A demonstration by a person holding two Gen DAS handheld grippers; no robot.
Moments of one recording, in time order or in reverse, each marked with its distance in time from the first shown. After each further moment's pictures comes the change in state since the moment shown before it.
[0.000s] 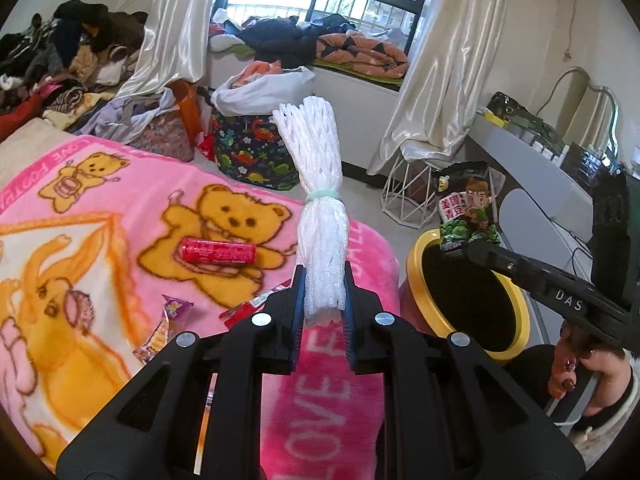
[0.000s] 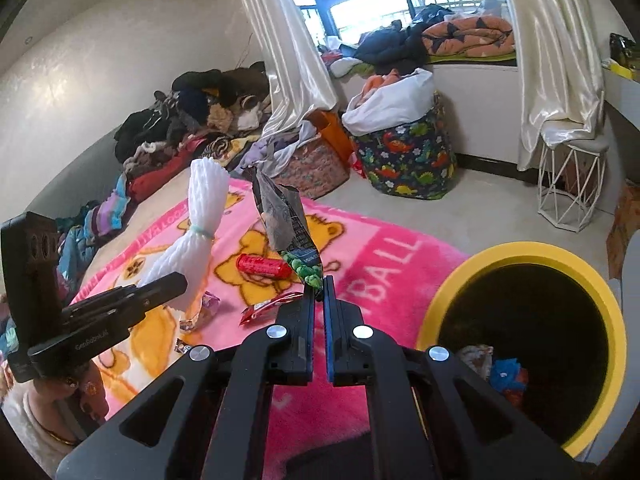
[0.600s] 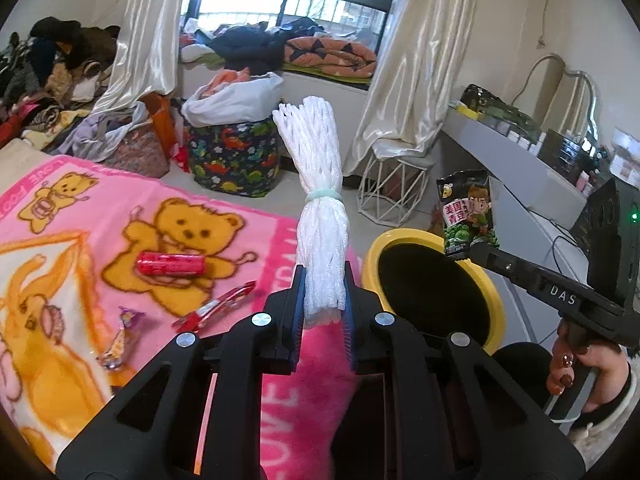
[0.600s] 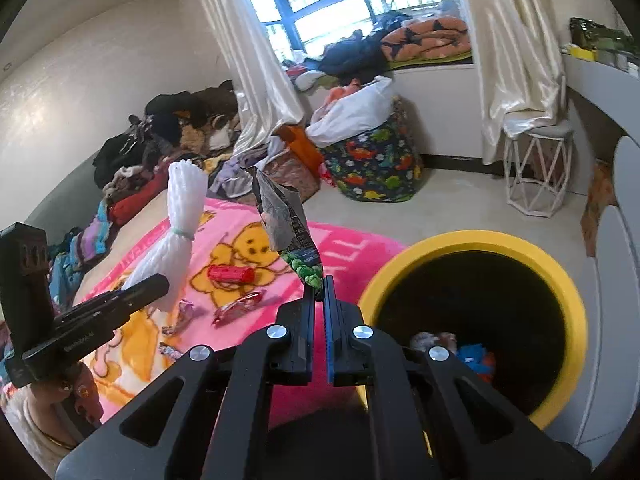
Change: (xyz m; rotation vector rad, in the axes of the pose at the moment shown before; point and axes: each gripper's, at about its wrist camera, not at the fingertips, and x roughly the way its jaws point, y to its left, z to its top) left arm 0.005 -0.046 0.002 0.064 -0.013 -0.066; right arm -0.050 -0.043 -0.012 0.100 -0.047 -0.088
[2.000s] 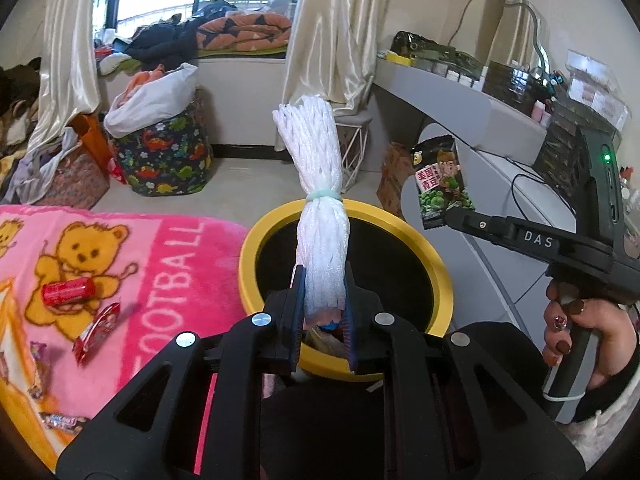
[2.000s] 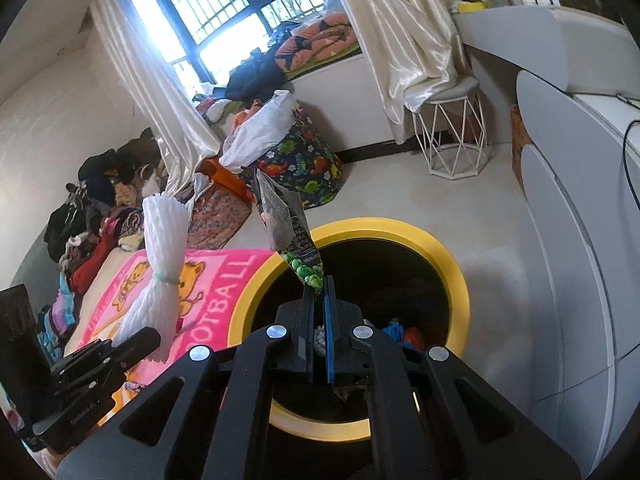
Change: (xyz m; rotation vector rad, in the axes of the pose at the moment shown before) left arm 0.062 -0.119 -0.009 0.202 0.105 -0.135; right arm -0.048 -0.107 -0.019 0.266 -0.042 -0.169
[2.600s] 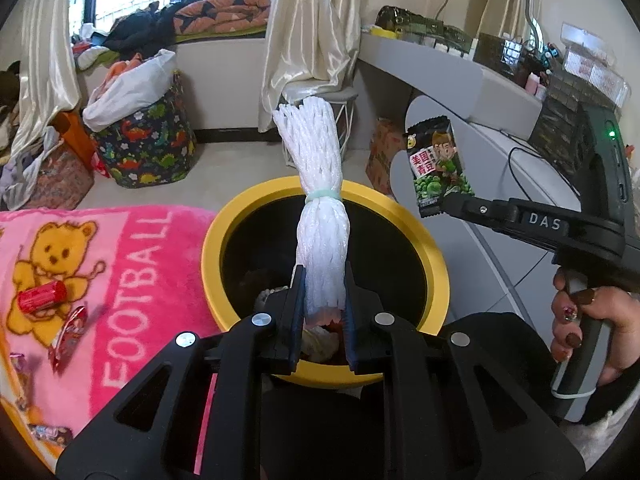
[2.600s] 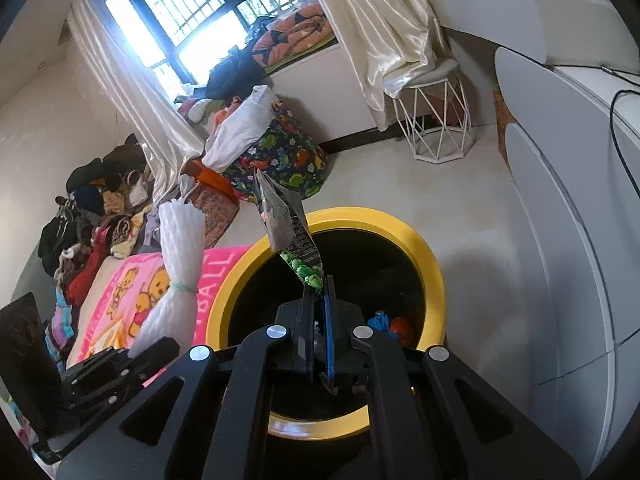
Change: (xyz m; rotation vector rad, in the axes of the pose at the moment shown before) left arm 0.043 -0.019 0.000 0.039 0.082 -0.031; right arm 0.006 -0.024 0.000 0.073 0.033 -0.033
